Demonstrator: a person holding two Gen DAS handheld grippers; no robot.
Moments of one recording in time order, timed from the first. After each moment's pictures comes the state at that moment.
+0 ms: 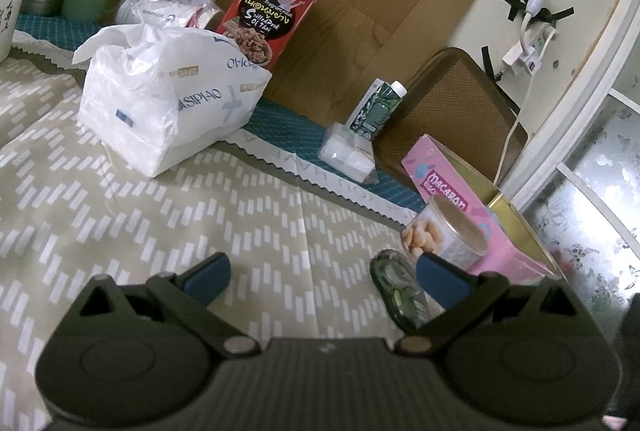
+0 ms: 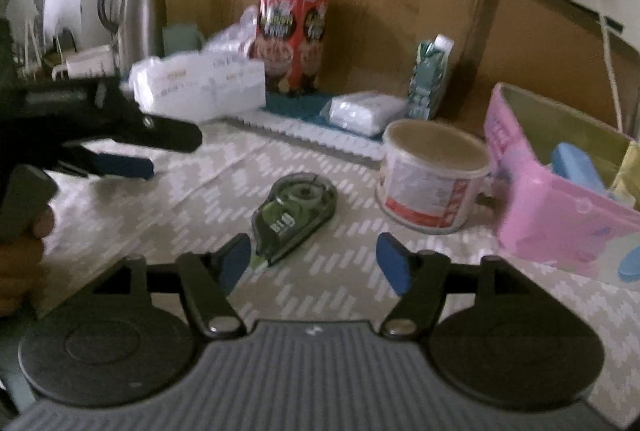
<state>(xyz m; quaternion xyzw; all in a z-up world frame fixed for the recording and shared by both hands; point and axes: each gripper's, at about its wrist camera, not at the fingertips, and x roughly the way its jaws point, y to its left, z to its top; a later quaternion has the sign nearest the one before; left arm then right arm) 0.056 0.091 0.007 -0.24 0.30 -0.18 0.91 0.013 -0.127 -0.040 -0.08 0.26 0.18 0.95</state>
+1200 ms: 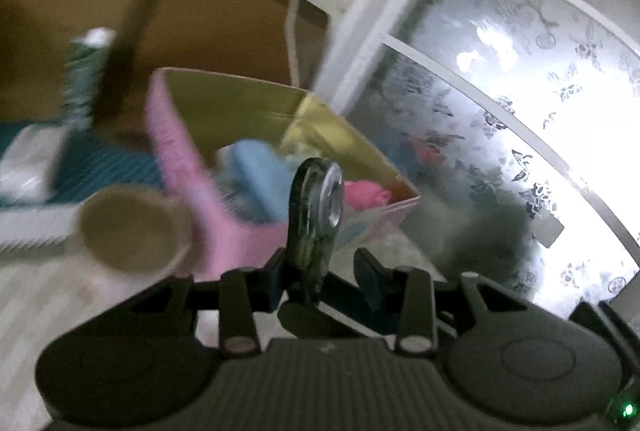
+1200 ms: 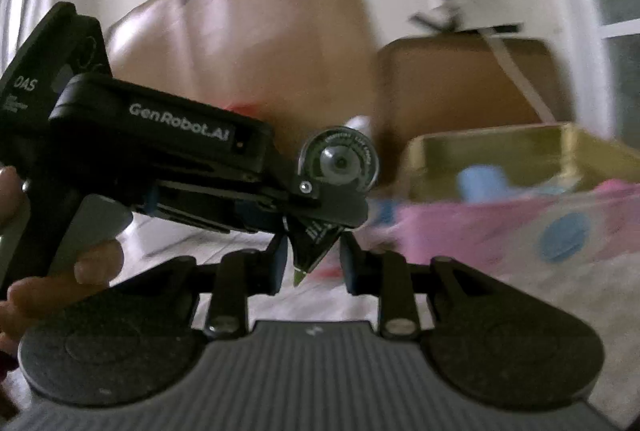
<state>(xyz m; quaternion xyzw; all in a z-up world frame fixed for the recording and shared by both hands) 0.106 -0.138 0.091 -0.09 0.35 -0.43 0.83 -0.038 -0.249 -0.008 0.10 0.09 0.12 0.98</state>
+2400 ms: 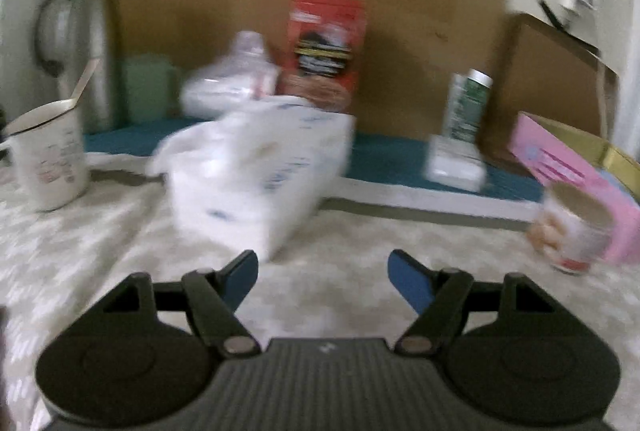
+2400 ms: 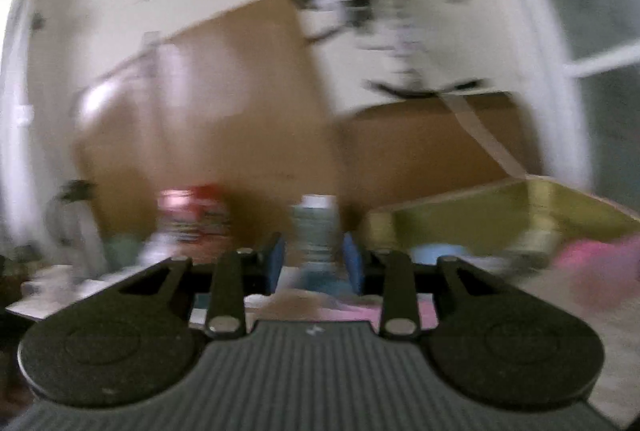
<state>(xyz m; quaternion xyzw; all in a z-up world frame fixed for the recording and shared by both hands) 0.073 0.089 0.015 -0.05 0.28 -0.01 0.96 -0.011 -0.232 0.027 0.13 0.03 0.16 0.98</state>
